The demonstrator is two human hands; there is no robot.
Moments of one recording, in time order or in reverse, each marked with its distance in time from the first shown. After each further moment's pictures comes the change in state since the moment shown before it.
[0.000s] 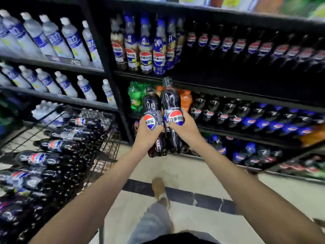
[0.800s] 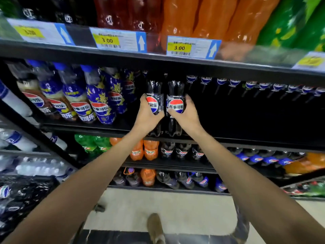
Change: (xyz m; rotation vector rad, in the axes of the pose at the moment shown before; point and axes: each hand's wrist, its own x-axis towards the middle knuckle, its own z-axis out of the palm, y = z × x) left_hand 0.289 0.110 0.200 0.174 -0.177 0.327; right_hand 0.275 -0.001 -0.180 -0.068 0.305 -0.151
